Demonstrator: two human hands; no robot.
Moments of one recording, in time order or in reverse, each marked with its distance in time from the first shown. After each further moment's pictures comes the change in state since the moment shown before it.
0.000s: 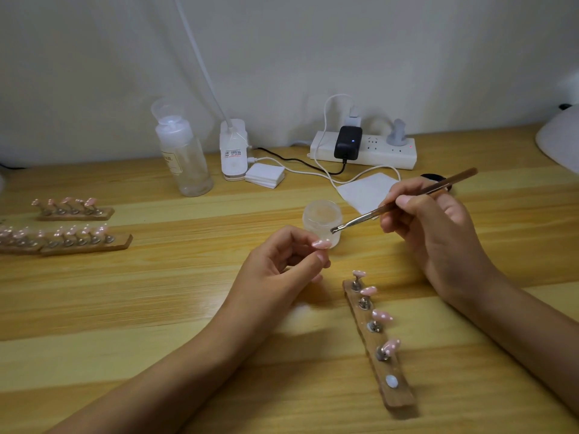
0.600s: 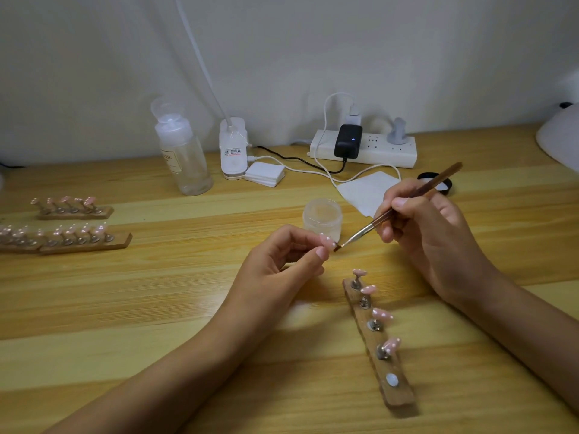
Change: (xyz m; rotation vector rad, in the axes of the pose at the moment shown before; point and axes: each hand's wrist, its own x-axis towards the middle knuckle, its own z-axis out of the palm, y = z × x) left_hand 0.000 0.001 0.001 -0.005 0.003 0.027; right_hand -0.003 -0.001 0.003 0.015 -0.075 0.043
